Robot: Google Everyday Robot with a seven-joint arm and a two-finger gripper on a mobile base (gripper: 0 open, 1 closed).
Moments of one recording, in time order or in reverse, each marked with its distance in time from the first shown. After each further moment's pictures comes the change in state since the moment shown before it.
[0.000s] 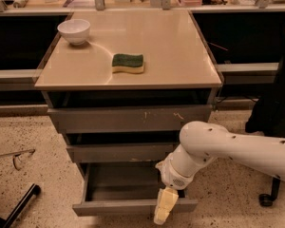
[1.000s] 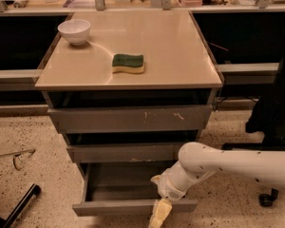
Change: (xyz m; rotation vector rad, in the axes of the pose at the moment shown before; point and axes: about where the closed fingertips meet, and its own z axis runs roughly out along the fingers) arm 0.023 -0.018 0.089 -0.070 -0.115 0.031
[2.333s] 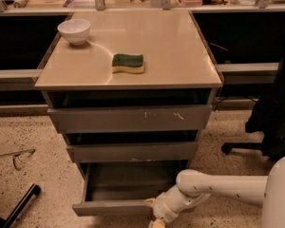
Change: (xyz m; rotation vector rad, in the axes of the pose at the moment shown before) arm 0.051 -0.004 0.127 -0.149 -0.192 0.028
